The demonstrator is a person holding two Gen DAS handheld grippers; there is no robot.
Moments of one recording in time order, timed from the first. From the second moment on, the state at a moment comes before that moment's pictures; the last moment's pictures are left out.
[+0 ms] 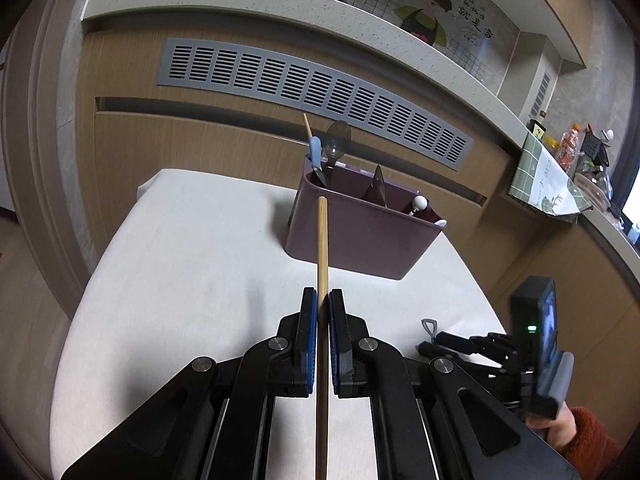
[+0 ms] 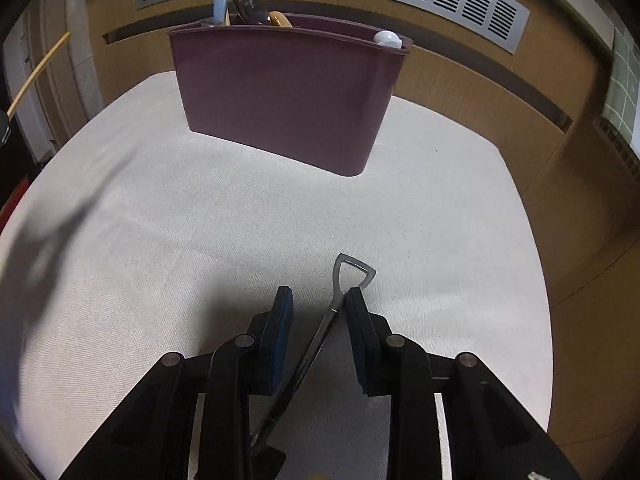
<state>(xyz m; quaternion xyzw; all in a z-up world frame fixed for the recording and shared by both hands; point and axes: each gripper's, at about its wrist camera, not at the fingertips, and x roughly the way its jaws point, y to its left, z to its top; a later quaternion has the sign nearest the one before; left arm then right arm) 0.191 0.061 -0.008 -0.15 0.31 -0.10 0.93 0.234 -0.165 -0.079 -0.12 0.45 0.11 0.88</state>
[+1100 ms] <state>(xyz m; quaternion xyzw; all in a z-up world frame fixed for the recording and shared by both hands) 0.174 0.077 -0.010 -0.21 0.29 -0.11 0.93 0.137 -0.176 -0.054 -0.13 0.35 0.07 0.93</state>
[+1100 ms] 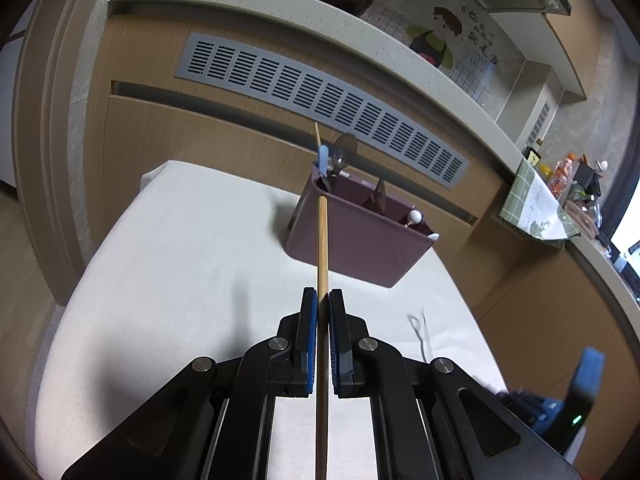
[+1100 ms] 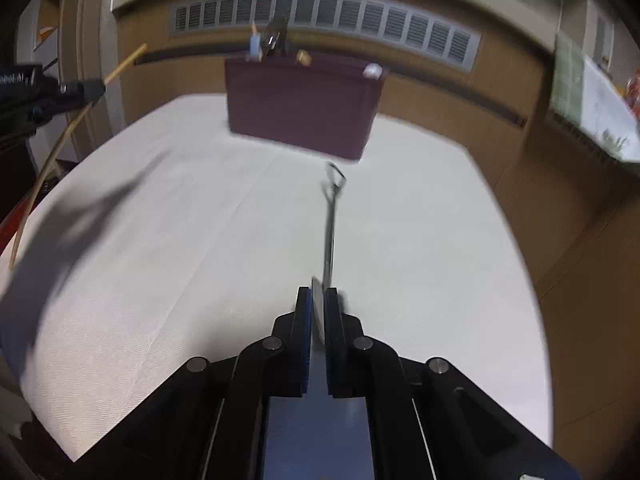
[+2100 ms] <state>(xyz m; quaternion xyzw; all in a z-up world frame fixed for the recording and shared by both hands) 0.159 0.072 -0.016 -0.24 0.25 -0.11 0.93 0.160 -0.166 -0.091 -0.06 0.41 0.07 0.91</state>
